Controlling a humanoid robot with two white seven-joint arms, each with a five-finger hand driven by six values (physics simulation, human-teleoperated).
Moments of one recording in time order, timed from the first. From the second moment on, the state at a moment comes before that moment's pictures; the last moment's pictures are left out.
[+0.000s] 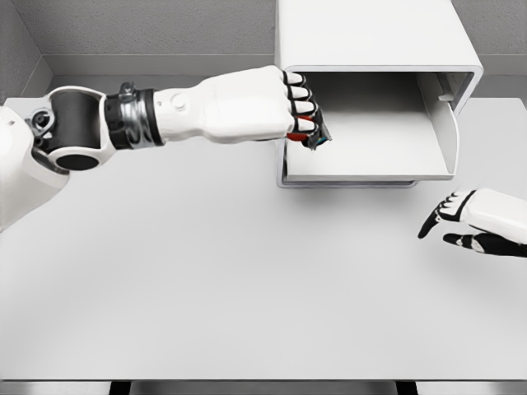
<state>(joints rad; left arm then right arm) -0.96 0.56 -0.85 -1.66 -0.58 -0.61 -0.18 0.09 -1.03 0.02 -1.77 0.01 -0.61 0.54</state>
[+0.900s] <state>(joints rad) -1.11 0.30 -0.93 -1.37 -0.58 -0.61 -0.25 0.09 -1.03 0.06 -1.77 0.01 -0.61 0.54</state>
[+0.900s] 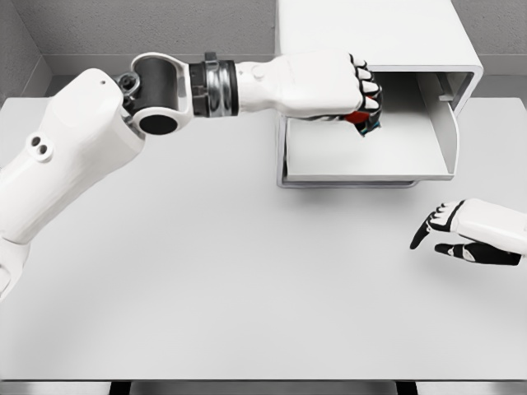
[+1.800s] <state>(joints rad) -1.15 0.18 -0.93 -1.17 -0.47 -0.63 -0.28 0.09 -1.02 0.06 -1.77 0.01 -0.61 0.55</state>
